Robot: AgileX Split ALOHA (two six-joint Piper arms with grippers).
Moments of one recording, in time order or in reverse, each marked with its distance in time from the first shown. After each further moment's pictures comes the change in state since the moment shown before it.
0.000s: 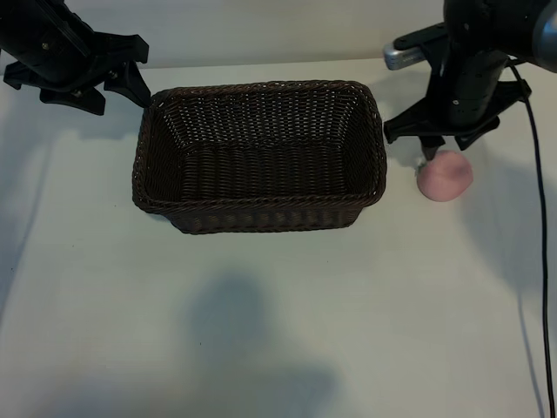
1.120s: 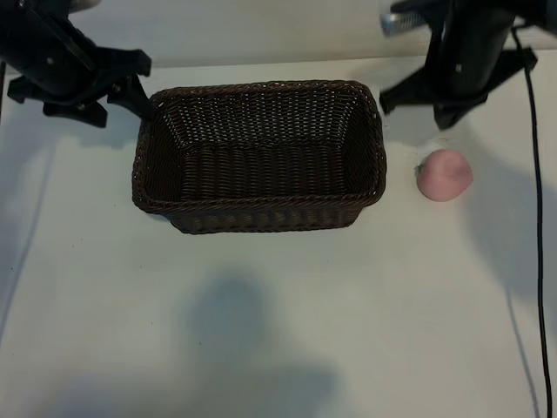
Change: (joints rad) left arm 0.000 -0.006 0.046 -0.002 -0.029 -0.005; right arm 0.035 -0.060 -0.154 0.012 0.179 -0.016
